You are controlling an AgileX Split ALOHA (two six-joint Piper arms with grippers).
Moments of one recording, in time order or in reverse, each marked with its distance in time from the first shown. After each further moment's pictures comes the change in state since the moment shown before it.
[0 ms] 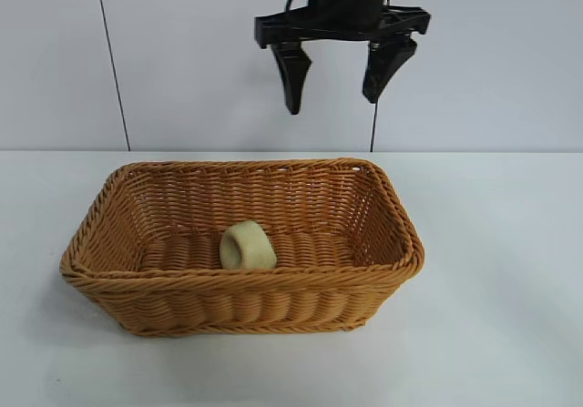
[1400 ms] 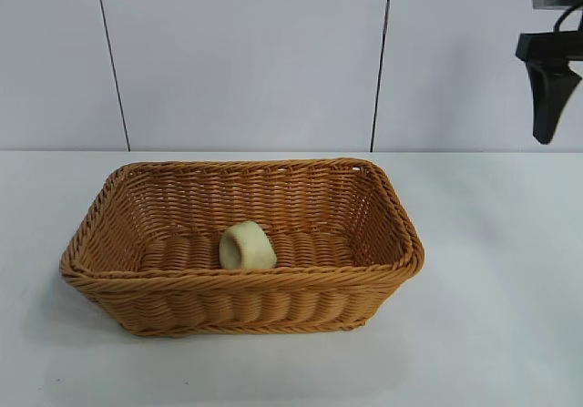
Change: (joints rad) left arm 0.000 0.000 0.000 0.000 0.000 0.007; right arm -0.435 -0.408 0.665 0.091 -0.001 -0.111
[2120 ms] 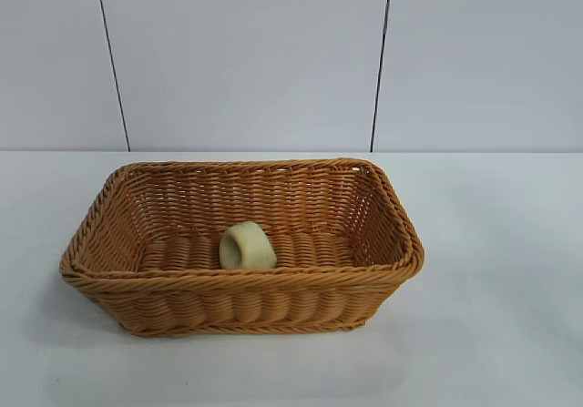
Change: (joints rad) left arm 0.000 0.000 0.000 -0.001 0.000 0.000; right arm 0.000 -0.915 0.764 0.008 -0.061 -0.055
